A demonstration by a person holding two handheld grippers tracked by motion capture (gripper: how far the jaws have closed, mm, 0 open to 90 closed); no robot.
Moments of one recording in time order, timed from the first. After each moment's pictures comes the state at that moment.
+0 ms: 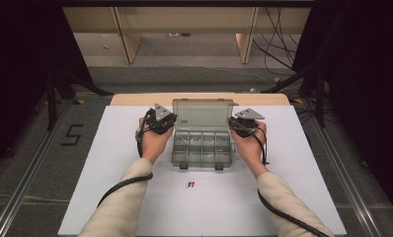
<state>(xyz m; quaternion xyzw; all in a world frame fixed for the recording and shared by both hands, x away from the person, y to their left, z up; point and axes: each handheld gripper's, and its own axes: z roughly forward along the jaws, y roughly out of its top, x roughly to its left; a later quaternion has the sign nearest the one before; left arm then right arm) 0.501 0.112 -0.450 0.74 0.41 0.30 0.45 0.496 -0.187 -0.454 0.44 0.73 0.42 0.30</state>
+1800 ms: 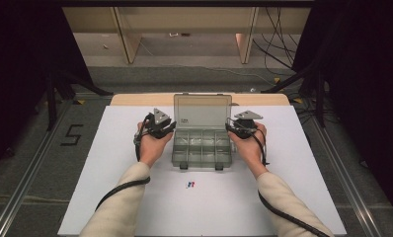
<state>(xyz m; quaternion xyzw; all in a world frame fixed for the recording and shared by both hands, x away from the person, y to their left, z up) 0.497 0.119 -0.462 0.75 0.42 0.28 0.43 0.502 -0.189 -0.466 0.47 0.74 0.39 0.26</state>
